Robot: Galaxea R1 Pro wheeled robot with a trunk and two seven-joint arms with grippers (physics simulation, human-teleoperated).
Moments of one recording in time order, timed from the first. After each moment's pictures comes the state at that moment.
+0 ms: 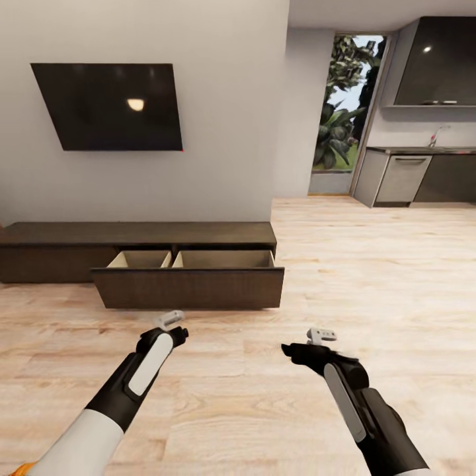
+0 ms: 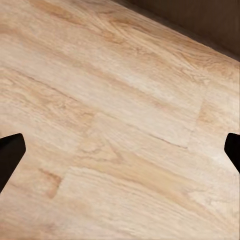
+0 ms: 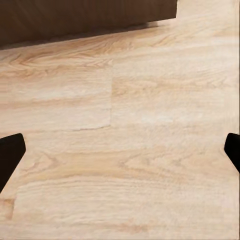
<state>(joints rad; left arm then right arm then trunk) -0.62 0.02 -0.29 -1.07 0.84 0.55 0.79 -0.41 -0.02 0.12 -1.31 -0.34 0.73 -0.12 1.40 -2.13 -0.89</state>
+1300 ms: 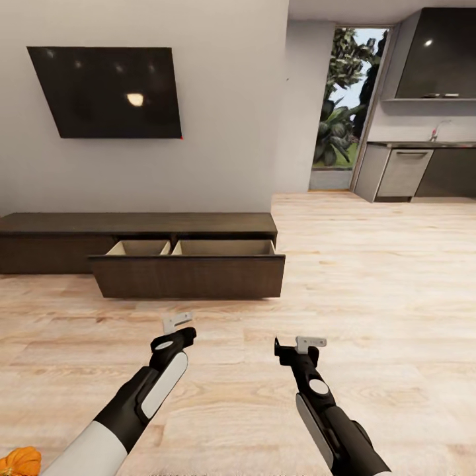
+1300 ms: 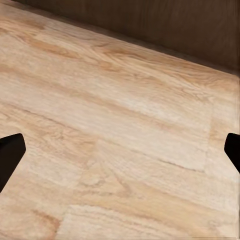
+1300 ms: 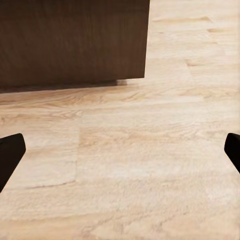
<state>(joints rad) -0.58 0.02 -0.46 -1.07 0.70 0.33 0.77 -0.41 0.05 0.26 -1.01 -0.18 0.09 -0.28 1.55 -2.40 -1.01</state>
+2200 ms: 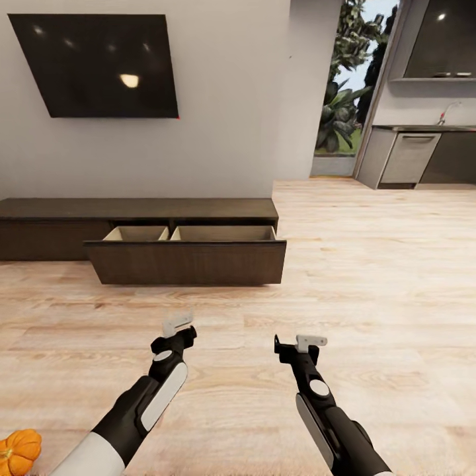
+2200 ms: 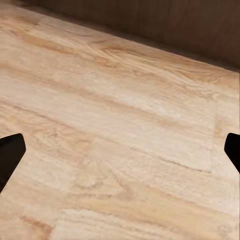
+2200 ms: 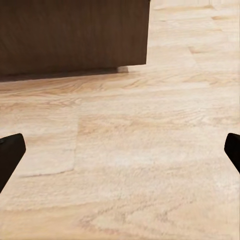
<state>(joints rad) -0.54 0.02 -0.46 -1.07 0.63 0.21 0.70 -0.41 0.05 0.26 -1.01 -0.18 0.04 -0.27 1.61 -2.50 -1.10</state>
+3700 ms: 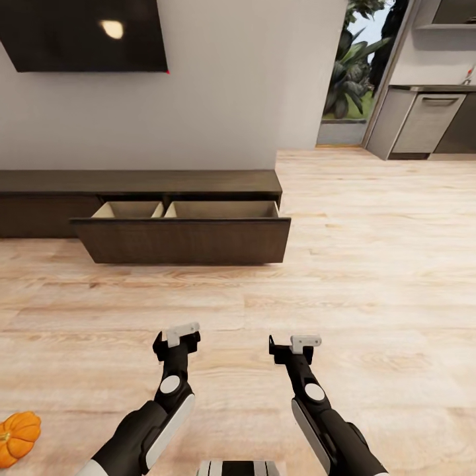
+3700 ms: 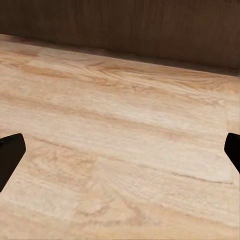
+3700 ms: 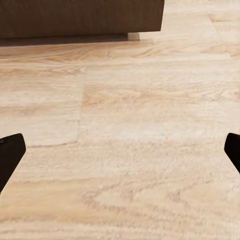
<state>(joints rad) -0.45 0.01 -0.55 -1.09 0.39 -0.05 0.72 -0.41 0.05 0.32 -0.99 -0.17 -0.02 -0.28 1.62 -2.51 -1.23</state>
